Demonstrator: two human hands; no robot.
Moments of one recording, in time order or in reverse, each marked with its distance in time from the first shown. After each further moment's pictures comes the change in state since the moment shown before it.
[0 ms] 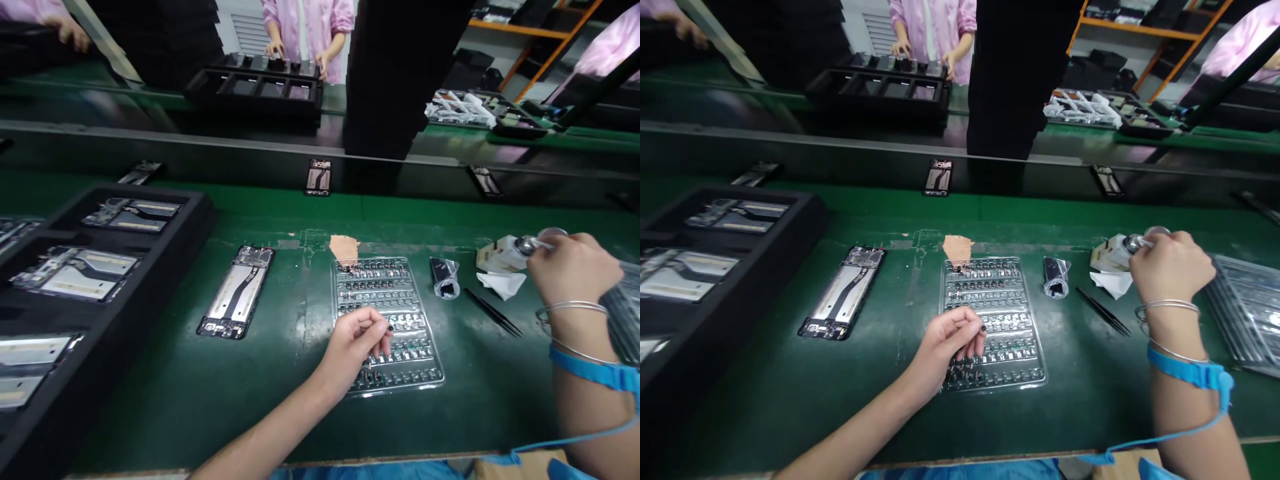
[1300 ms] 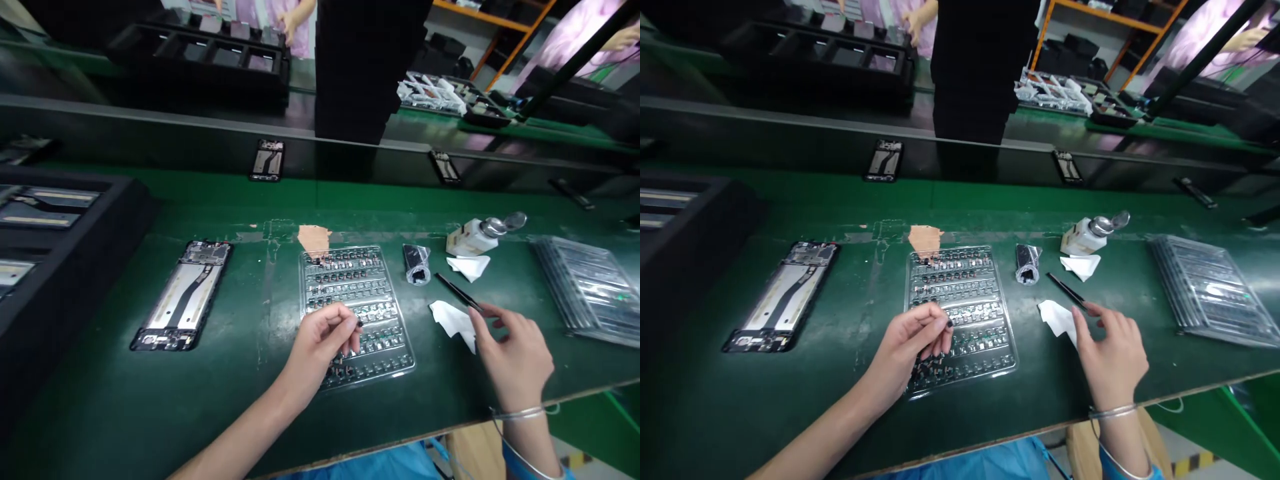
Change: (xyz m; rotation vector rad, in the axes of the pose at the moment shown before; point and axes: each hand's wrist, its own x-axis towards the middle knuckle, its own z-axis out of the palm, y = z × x) left_hand -0.002 -0.005 -0.001 0.066 0.003 -0.011; right_hand -0.157 0.027 -0.038 0.270 -0.077 -0.114
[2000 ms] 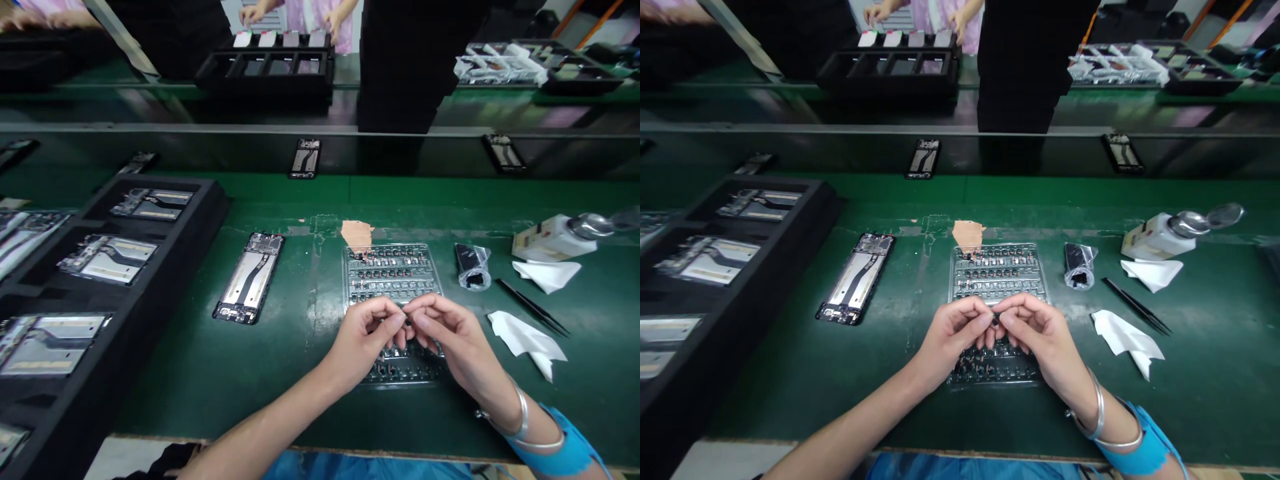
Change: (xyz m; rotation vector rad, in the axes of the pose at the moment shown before) left_hand 0.004 0.008 -0.001 0.026 -0.026 0.110; right_hand 0.000 -0.130 0.011 1.470 -1.019 0.200
